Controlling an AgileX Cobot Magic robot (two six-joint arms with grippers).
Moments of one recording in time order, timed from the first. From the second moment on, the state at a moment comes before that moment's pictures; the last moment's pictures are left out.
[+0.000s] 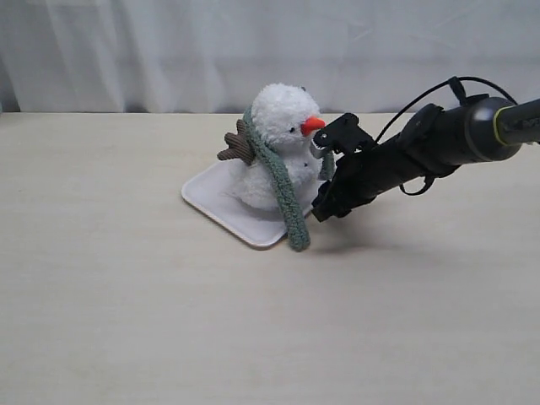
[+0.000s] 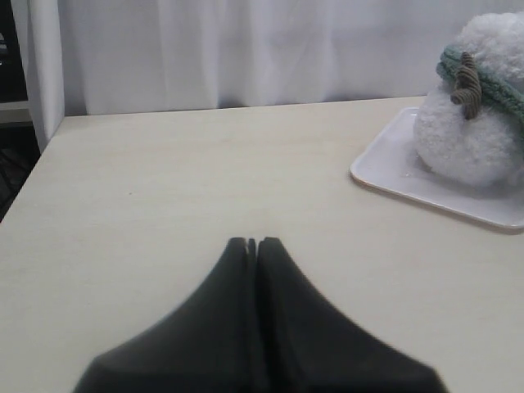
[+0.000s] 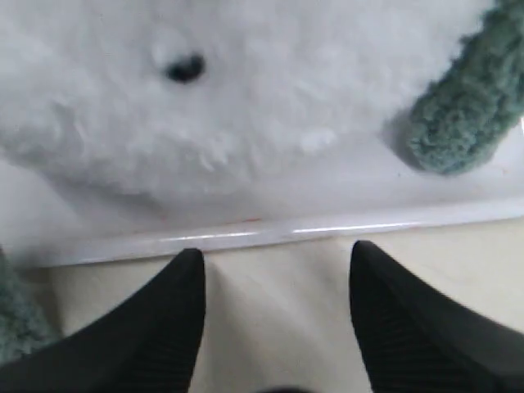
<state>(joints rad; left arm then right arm) -0.19 0.00 0.00 0.15 0.34 -0.13 0.23 2.16 -1.34 0.74 0.37 -1.17</state>
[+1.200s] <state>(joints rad) -0.19 0.00 0.00 0.15 0.34 -0.13 0.12 2.23 -1.54 0.90 0.28 -0.99</state>
